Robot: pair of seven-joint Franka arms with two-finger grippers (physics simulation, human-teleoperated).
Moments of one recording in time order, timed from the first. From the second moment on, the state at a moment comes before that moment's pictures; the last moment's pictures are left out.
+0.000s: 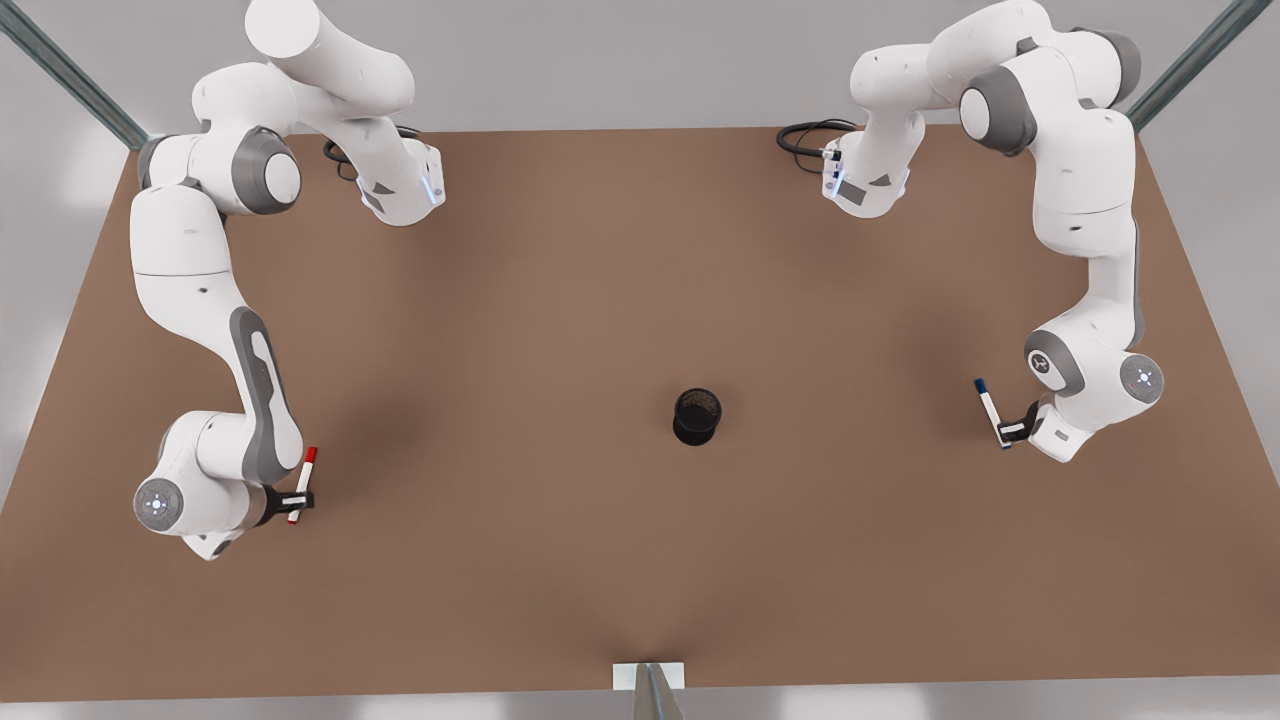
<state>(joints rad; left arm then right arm) 0.04 0.61 0.27 -1.93 -0.30 2.48 0.38 -0.27 0.92 0.15 -1.33 -0.14 2.08 -0.21</state>
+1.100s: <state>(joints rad) 0.04 0.62 0.26 -1.93 -0.29 2.49 0.36 -0.21 0.70 0.72 -1.33 -0.14 2.05 -0.22</state>
